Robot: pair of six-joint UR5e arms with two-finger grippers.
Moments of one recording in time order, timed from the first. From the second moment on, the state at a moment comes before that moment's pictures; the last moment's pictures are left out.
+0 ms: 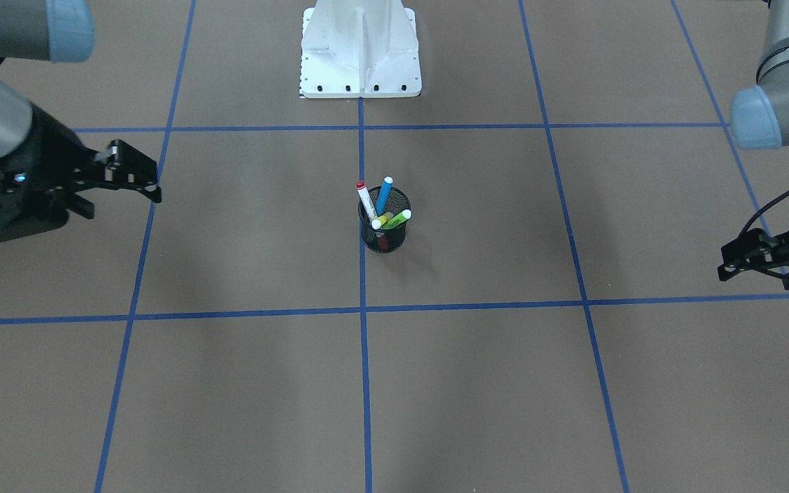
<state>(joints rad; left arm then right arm) -1.25 -1.99 -1.55 -1.57 -2.30 -0.31 1.01 -1.00 1.86 -1.87 2.42 0.70</state>
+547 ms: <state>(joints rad) -1.24 -1.99 -1.53 -1.57 -2.30 -0.32 0.83 -0.69 1.61 -1.89 2.40 0.98</state>
